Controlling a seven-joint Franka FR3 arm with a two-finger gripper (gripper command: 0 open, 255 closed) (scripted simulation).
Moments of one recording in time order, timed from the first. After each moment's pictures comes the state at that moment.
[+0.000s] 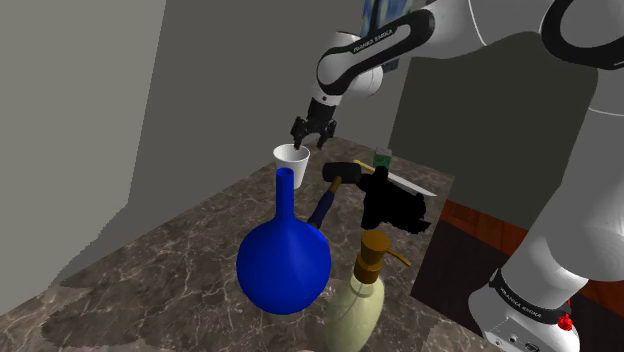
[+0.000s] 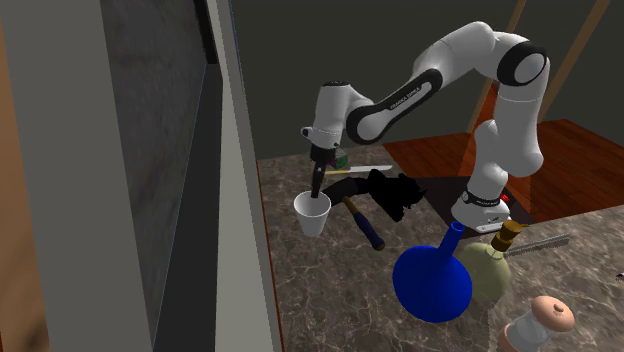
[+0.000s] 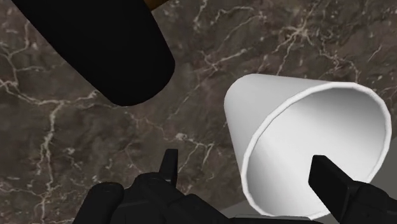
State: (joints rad) arm 0.03 0.21 0.04 -1.95 0.23 2.33 0.11
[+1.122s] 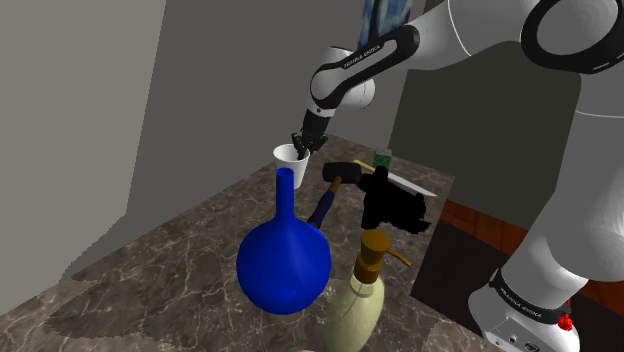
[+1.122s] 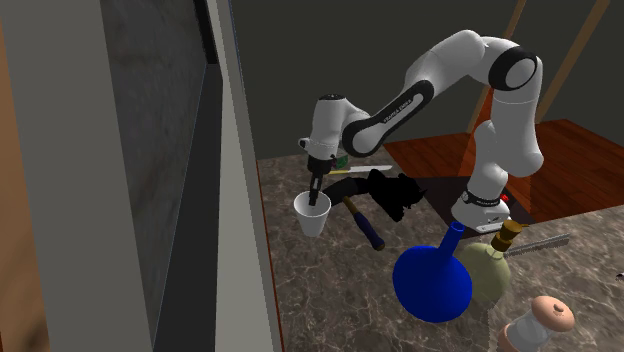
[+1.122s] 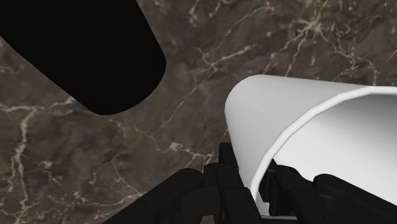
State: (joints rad) arm 0.04 0.28 0.05 -1.95 0.24 2.40 0.11
